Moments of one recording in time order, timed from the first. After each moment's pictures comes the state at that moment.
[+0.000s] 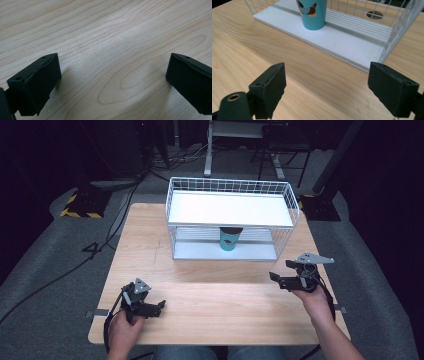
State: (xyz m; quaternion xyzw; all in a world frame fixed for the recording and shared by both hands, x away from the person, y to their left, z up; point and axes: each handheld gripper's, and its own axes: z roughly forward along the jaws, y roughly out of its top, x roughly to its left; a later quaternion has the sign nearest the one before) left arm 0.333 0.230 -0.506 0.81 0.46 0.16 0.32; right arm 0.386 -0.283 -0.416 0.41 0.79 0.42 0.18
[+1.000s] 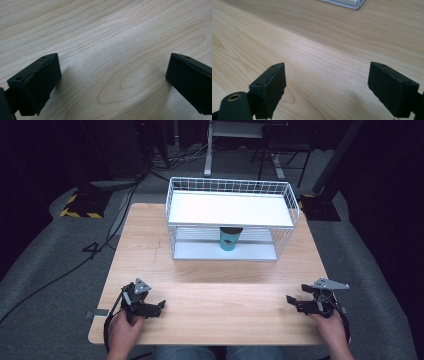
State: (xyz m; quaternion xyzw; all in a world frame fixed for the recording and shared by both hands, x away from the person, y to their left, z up) left arm 0.332 0.230 -0.506 0.81 0.47 0.16 0.32; right arm 0.351 -0.346 -0.486 0.44 0.79 0.39 0.16
